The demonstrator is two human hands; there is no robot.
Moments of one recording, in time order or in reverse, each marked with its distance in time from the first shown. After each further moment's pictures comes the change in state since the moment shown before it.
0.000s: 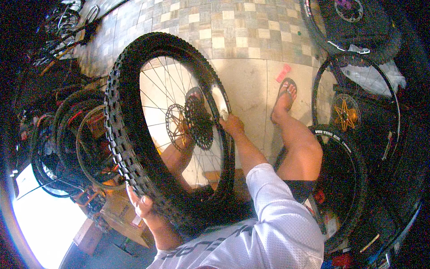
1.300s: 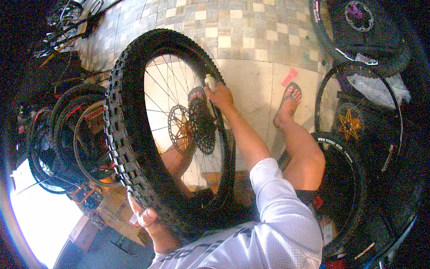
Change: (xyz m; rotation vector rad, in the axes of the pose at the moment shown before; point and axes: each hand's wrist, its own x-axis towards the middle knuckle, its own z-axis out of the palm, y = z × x) left_hand 0.000 0.007 0.012 0.002 -0.021 -0.028; right_hand 0.079 -0.119 -0.041 0.224 0.264 -0.266
